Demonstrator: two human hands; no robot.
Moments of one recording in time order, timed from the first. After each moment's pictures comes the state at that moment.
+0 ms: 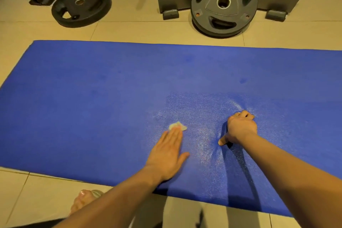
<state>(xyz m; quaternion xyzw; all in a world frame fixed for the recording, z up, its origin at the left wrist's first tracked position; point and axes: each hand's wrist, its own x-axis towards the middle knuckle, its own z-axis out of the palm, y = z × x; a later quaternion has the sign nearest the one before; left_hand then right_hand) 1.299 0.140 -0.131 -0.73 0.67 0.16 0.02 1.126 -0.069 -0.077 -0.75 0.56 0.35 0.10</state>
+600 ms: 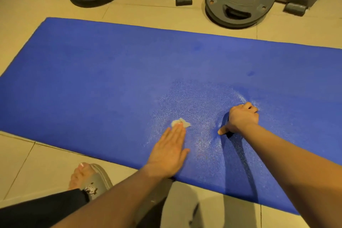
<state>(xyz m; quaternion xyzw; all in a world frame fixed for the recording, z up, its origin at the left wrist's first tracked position) 1.260 0.171 -0.138 -0.76 0.63 0.15 0.02 1.124 -0.072 -0.082 -0.76 0.53 0.36 0.08</state>
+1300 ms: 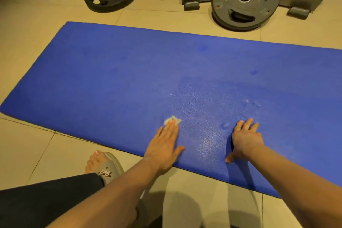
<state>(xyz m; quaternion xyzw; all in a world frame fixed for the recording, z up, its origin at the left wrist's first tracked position) 1.276 0.213 -0.131 -0.79 0.59 0.19 0.03 1.076 0.005 -0.079 -0.79 0.44 0.42 0.07</state>
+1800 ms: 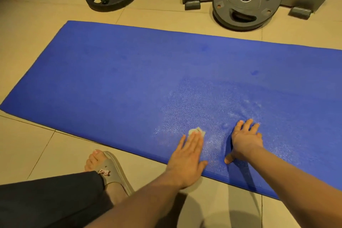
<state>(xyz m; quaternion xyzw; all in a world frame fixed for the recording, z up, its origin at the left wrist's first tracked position) 1.191 0.194 -0.123 -0.77 0.61 0.20 -0.01 1.074 0.006 -0.080 -0.79 0.45 0.40 0.08</state>
